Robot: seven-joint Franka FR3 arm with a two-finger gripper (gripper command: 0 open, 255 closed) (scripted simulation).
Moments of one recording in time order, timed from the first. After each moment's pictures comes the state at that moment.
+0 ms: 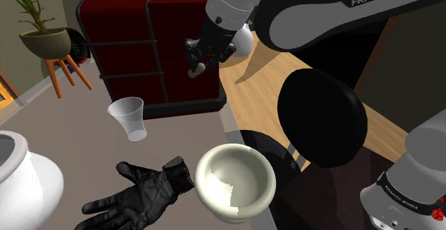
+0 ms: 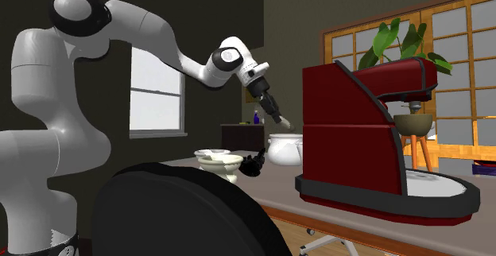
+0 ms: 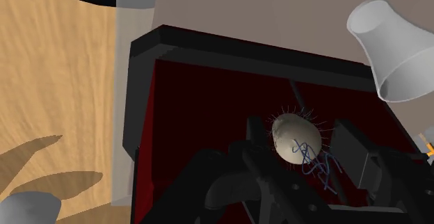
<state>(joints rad) -0.34 -0.20 0.96 -2.01 -0.16 2.38 0.95</state>
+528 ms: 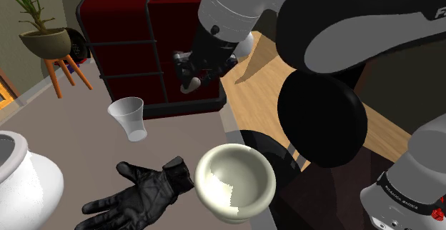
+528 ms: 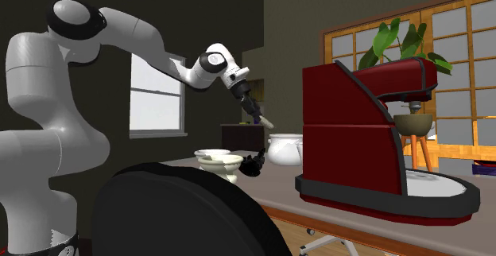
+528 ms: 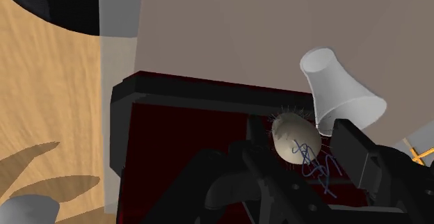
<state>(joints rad) -0.28 -0.30 1.05 -2.01 -0.12 2.30 1.08</state>
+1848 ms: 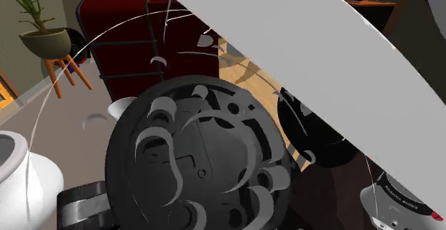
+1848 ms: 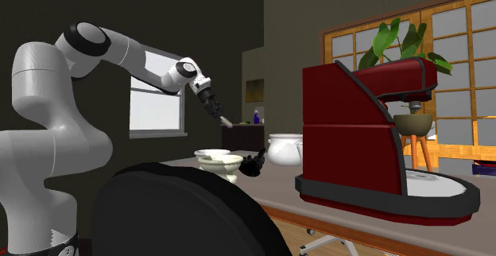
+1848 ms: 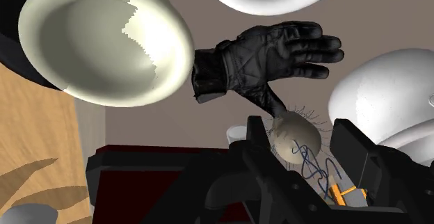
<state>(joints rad) -0.48 -0.42 1.62 -1.71 -0.08 2.02 1.44</state>
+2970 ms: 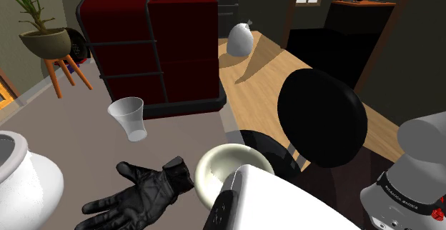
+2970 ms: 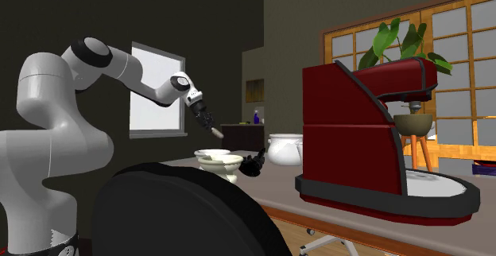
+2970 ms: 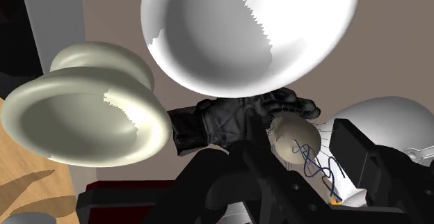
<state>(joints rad) -0.60 -0.56 1.81 -1.64 0.03 2.03 1.51</state>
